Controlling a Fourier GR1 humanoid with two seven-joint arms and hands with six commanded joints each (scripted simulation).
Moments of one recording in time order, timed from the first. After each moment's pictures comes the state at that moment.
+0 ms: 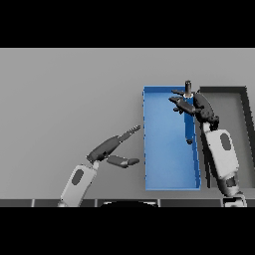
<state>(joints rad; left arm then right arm) -0.16 0.01 -0.39 -1.61 -0.19 -0.41 0.06 -0.50 -0.43 0.13 -1.39 -0.37 0.04 0.61</state>
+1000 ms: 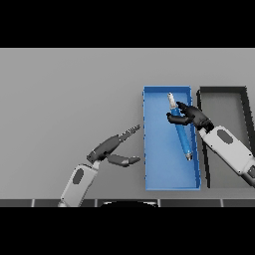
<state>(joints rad) -0.16 0.00 -0.38 -1.59 -0.20 -0.40 0.07 -0.75 -0.87 0.90 -1.32 -0.79 -0.14 0.61</state>
